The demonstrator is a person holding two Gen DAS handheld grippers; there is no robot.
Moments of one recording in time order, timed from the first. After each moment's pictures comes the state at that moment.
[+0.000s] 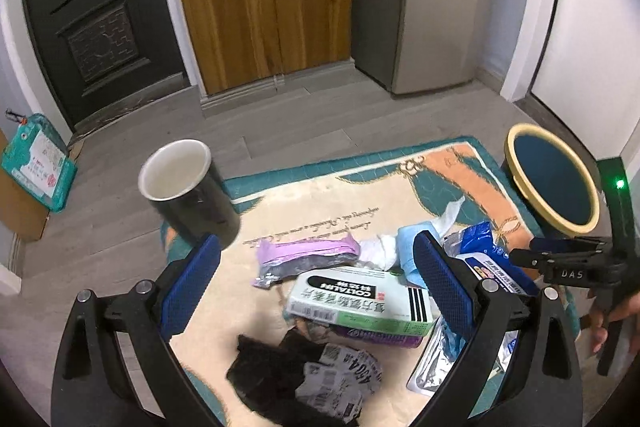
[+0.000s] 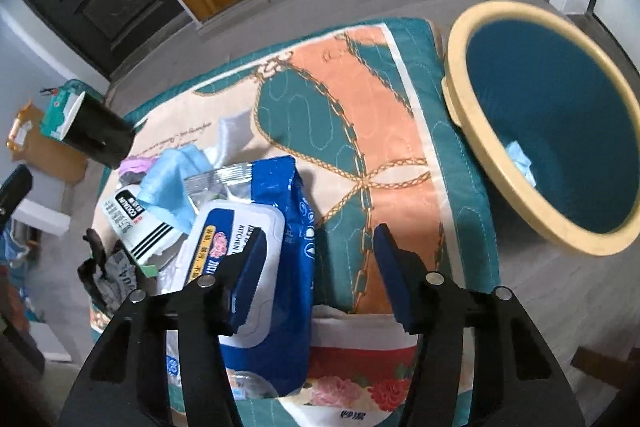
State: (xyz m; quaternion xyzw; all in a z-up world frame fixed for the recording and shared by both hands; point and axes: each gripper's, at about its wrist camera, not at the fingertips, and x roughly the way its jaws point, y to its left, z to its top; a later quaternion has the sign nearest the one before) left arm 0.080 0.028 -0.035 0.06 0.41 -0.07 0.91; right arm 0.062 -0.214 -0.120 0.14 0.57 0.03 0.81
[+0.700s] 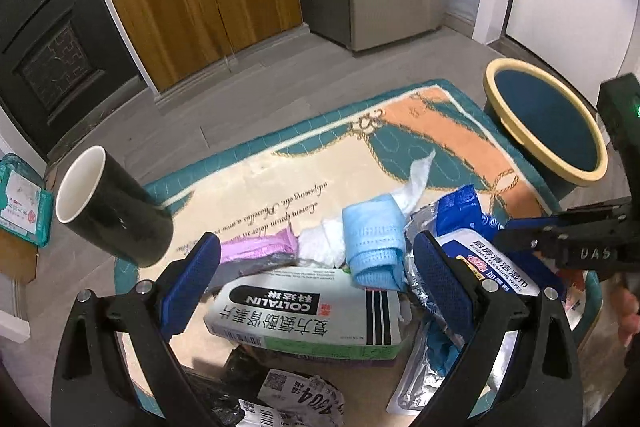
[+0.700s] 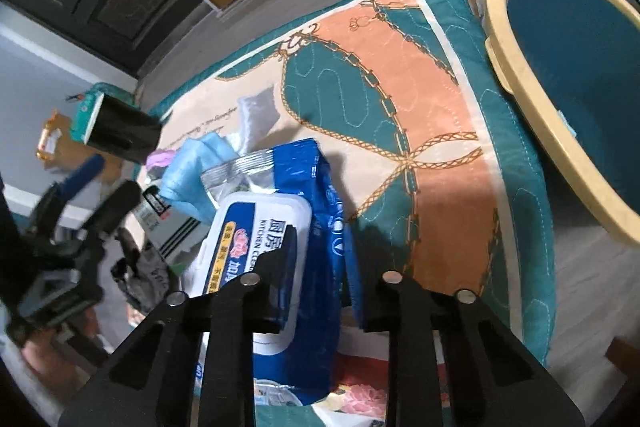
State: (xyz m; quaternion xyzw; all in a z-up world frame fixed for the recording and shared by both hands) left arm 0.101 -0.033 -0.086 0.13 0.45 -0.12 0.87; right arm 0.074 -0.210 -0.137 0.20 0.59 0.09 0.78
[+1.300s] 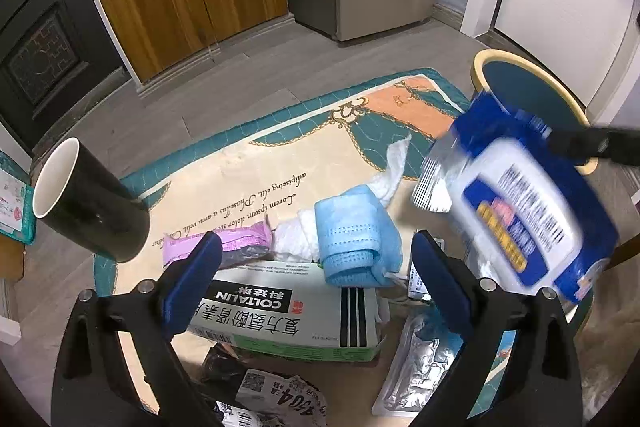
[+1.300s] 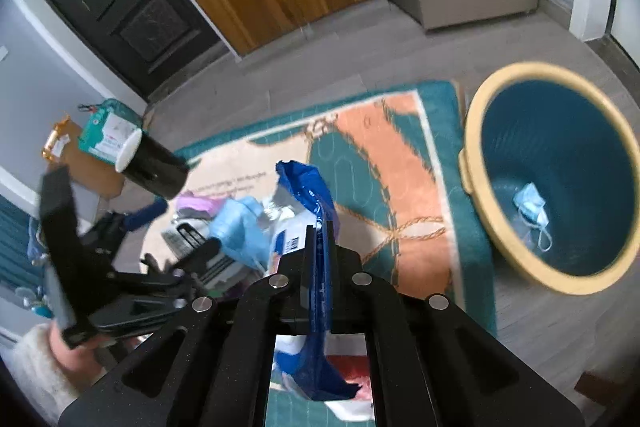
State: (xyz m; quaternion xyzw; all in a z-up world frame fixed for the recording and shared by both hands) left arm 0.104 -0.039 -0.095 0.12 0.47 -0.15 0.86; right arm 0.065 -0.221 -0.042 0.15 0.50 0.09 0.85
